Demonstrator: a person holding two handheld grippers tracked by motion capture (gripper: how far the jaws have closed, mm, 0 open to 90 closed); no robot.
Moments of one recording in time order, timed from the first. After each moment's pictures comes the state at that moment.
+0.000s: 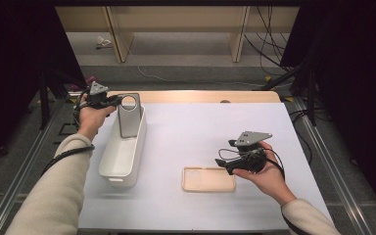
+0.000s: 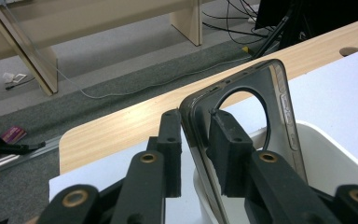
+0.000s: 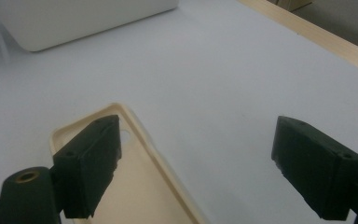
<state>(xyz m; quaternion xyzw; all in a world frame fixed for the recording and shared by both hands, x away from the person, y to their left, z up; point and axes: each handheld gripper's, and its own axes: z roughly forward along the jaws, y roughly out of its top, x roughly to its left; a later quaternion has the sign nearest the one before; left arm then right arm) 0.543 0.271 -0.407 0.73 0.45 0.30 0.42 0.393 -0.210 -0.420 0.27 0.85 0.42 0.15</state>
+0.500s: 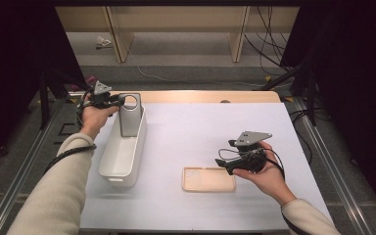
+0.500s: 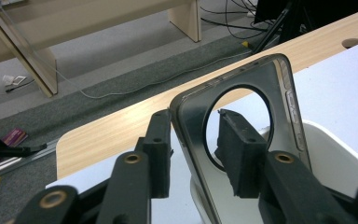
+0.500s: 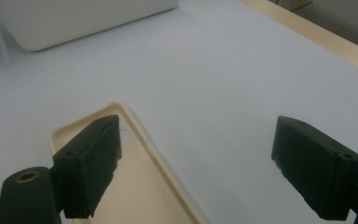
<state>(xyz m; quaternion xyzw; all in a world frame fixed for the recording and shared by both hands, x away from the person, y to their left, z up) 0.549 0.266 -0.410 0.74 0.44 0.30 0.41 0.394 -0.210 -0.420 0.27 0.85 0.42 0.15</state>
